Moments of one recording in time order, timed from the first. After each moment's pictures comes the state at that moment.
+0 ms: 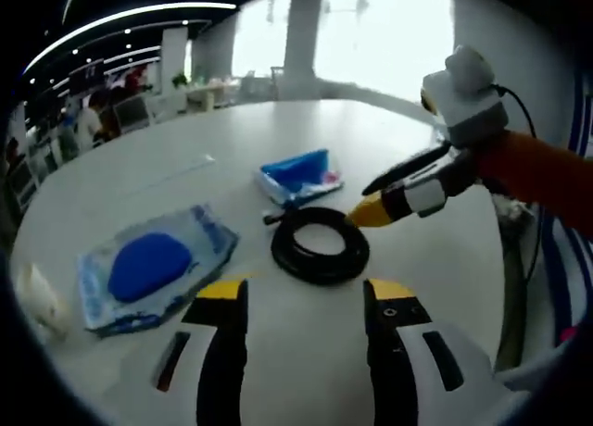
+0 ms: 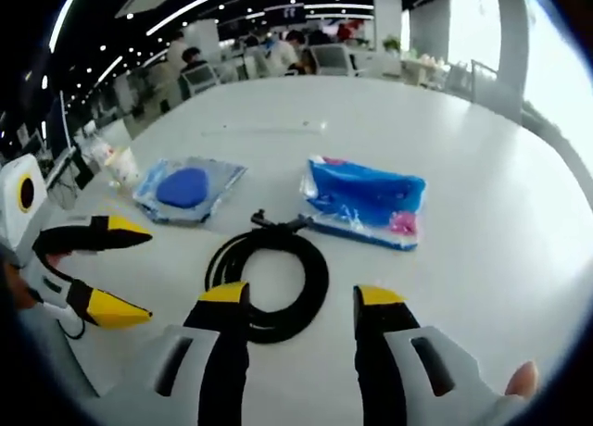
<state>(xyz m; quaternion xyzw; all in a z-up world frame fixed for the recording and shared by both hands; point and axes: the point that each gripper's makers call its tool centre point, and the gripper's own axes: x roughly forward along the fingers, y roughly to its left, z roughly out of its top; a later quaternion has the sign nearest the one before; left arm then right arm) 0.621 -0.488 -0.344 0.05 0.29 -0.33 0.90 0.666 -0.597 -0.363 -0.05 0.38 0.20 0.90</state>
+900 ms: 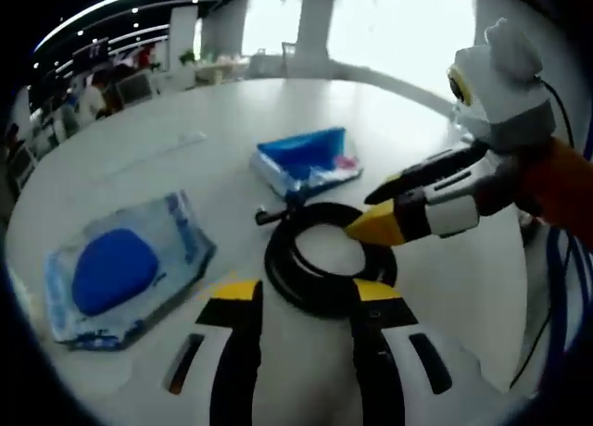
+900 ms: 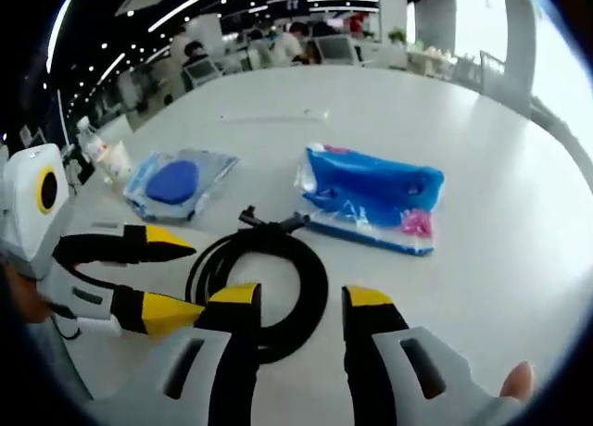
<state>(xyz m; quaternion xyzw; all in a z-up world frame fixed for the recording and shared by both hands) 0.657 -0.511 -0.382 0.04 0.34 -0.30 0.89 0.683 -0.592 -0.384 -0.05 0.40 0.22 0.89</state>
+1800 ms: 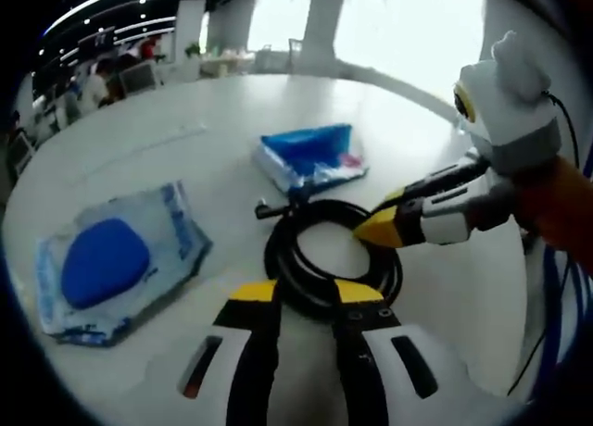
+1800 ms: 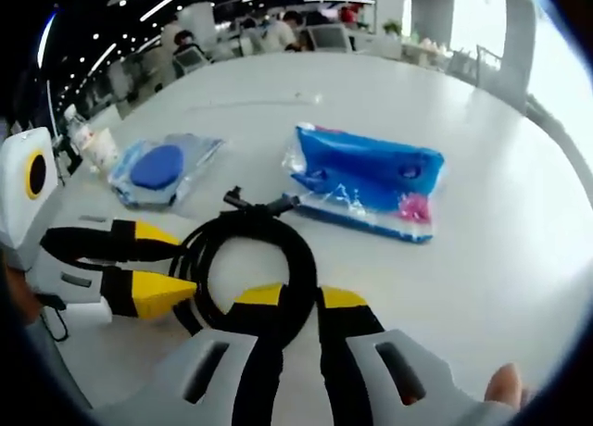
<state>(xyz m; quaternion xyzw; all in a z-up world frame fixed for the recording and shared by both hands) 0.660 -0.512 -0.391 0.02 0.35 -0.29 0.89 0.683 -0.598 -0.400 -0.07 0.42 0.19 0.89</state>
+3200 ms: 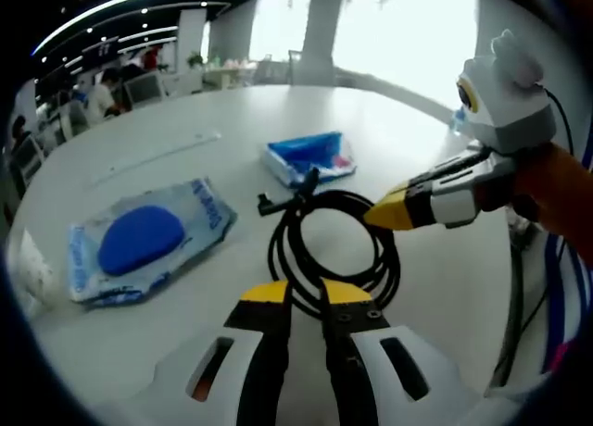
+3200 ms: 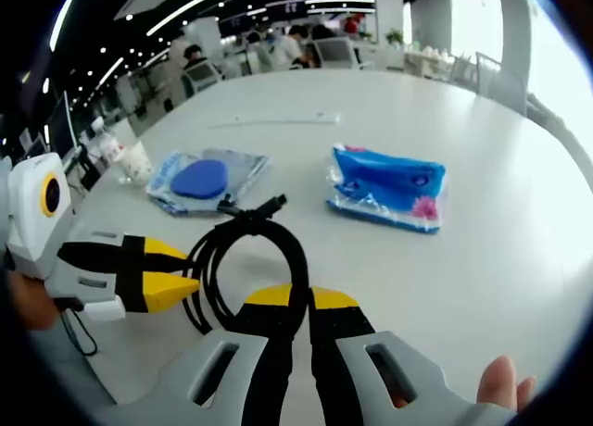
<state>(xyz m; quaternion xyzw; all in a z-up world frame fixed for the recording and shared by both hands) 0.611 -0.480 -0.364 0.03 0.33 -0.29 0.90 0.637 -0.573 -0.364 -0.04 0.40 0.21 0.89</state>
